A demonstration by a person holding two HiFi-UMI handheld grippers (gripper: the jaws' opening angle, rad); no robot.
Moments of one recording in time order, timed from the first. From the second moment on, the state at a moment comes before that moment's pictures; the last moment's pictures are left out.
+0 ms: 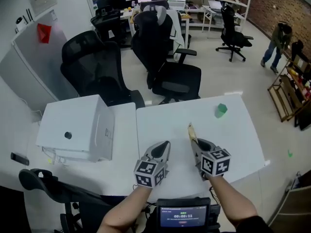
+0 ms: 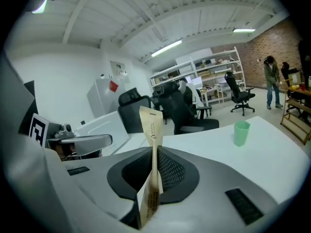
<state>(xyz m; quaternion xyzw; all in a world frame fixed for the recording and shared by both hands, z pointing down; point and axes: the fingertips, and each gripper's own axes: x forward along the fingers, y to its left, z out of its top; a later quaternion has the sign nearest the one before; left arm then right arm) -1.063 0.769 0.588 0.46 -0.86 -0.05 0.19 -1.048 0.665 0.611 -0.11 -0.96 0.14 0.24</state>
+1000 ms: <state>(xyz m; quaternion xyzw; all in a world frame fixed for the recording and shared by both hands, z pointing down) -0.677 0.298 0.413 0.75 -0.65 -0.06 0.08 -0.594 0.214 0.405 0.18 -0.98 0.13 0.00</state>
